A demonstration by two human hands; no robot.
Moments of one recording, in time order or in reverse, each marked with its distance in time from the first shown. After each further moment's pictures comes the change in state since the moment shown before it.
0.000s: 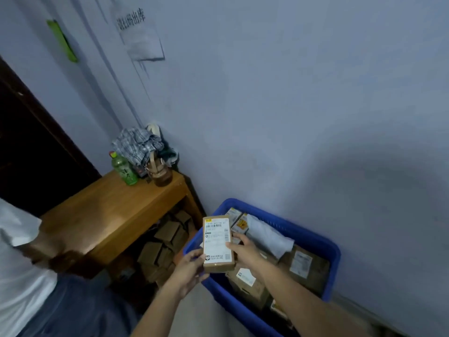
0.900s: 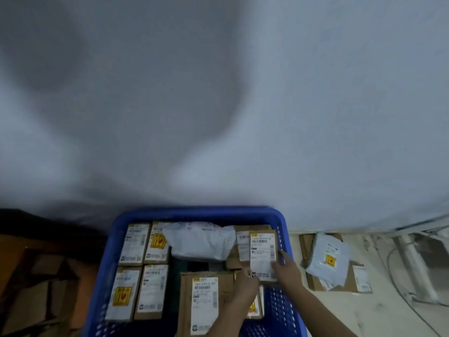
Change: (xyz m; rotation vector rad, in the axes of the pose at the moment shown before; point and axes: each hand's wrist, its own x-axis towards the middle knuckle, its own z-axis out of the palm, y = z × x) left_hand 0.216 -0.096 0.252 0.707 -0.666 -0.308; right_hand 0.109 0.160 -0.192 0.072 0.980 0.358
